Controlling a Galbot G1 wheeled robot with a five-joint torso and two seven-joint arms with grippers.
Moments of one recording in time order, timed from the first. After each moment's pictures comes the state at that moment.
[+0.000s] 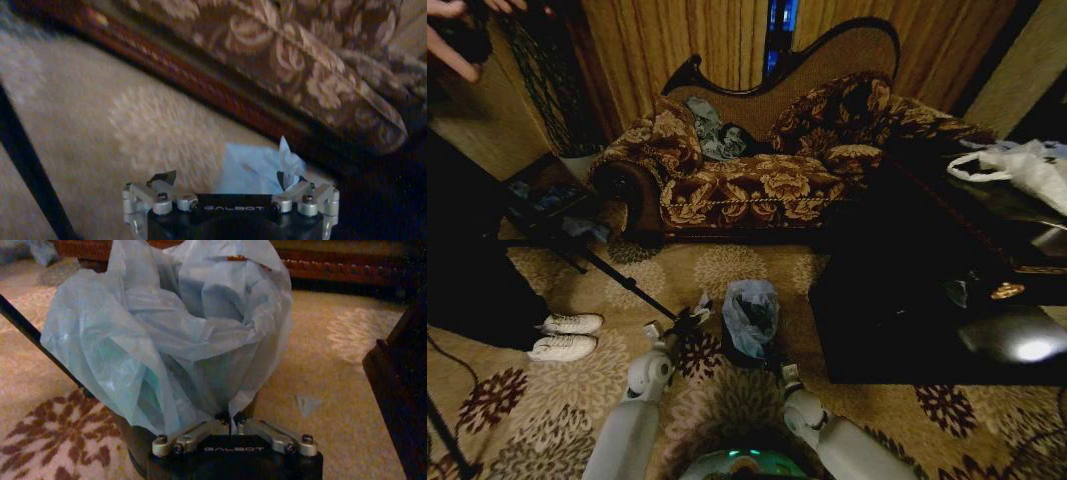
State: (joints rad) left arm 1.20 -1.41 -0.47 -1.86 -0.75 0.54 -0.07; right arm -1.00 1.10 -0.32 1.53 0.58 -0.12 0.47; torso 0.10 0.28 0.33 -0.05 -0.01
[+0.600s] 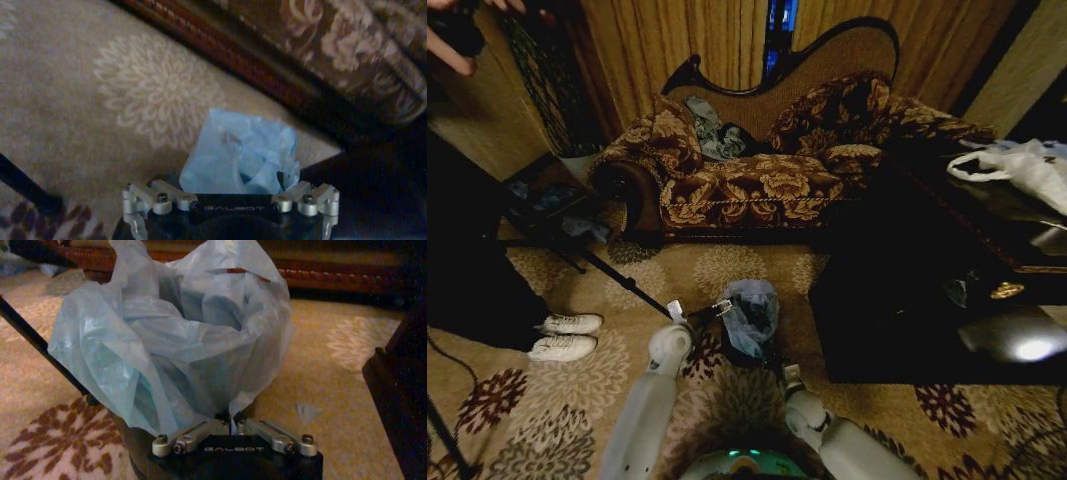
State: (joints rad) left arm 1.01 -1.42 -0.34 -1.77 -0.94 0.72 -0.37; right arm -1.01 1.09 -0.32 1.55 0.57 -0.09 0.47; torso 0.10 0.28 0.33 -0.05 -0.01
